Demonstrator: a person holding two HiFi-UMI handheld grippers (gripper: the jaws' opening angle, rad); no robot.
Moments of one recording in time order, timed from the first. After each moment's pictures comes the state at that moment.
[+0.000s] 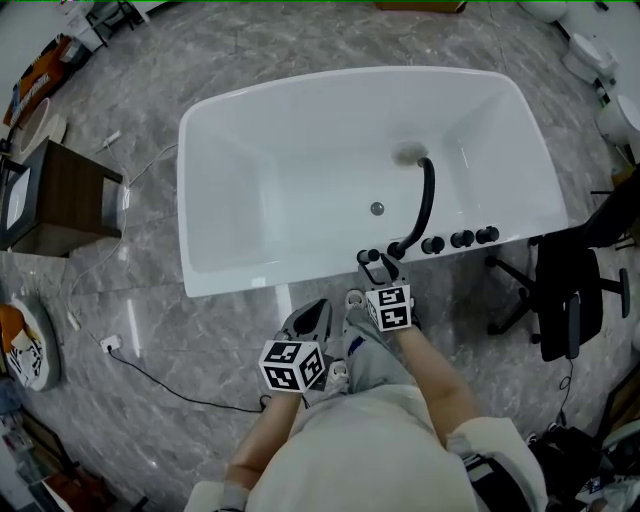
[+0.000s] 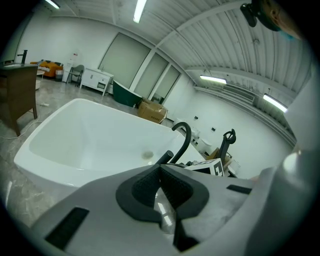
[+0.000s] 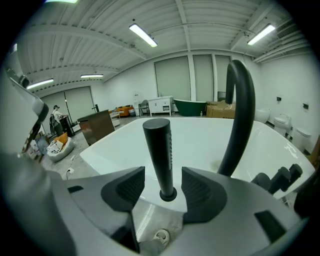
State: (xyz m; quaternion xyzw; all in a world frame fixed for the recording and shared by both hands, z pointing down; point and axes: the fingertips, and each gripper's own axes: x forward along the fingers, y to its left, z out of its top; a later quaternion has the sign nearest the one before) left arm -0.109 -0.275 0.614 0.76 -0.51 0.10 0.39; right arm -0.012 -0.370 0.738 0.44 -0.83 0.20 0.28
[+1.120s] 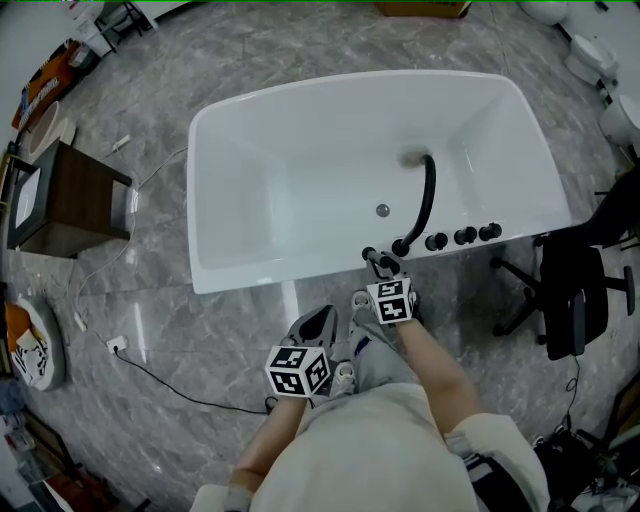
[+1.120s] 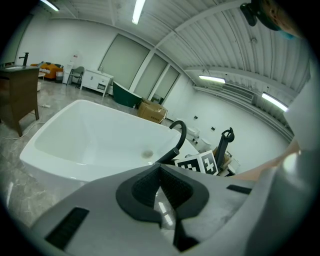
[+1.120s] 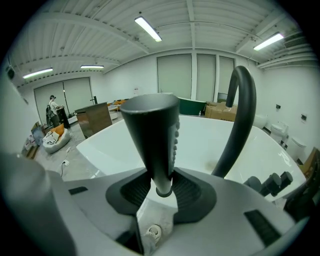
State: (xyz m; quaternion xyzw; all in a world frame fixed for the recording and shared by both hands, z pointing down) left arm -0.106 -0.245 0.607 0.76 -0.52 0.10 0.38; right arm -0.011 -0.369 0.732 0.45 -0.82 0.18 0.32
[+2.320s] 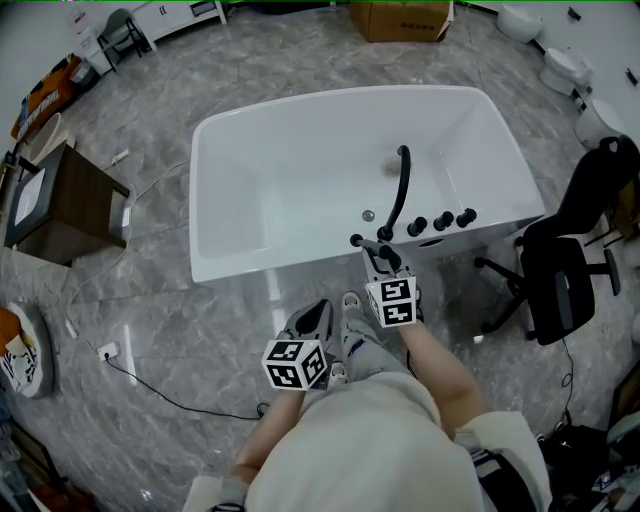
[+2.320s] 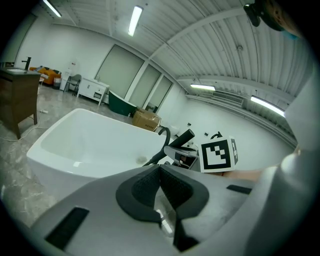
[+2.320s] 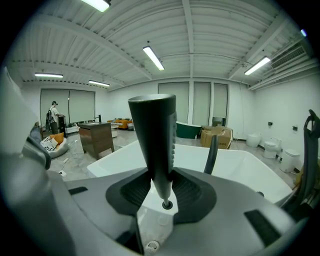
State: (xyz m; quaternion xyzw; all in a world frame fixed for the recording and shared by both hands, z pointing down) left arm -0.090 -0.181 0.564 0.78 -0.52 0.06 0.34; right arm 0.004 -0.310 0.593 0.49 -0.84 0.10 0.22
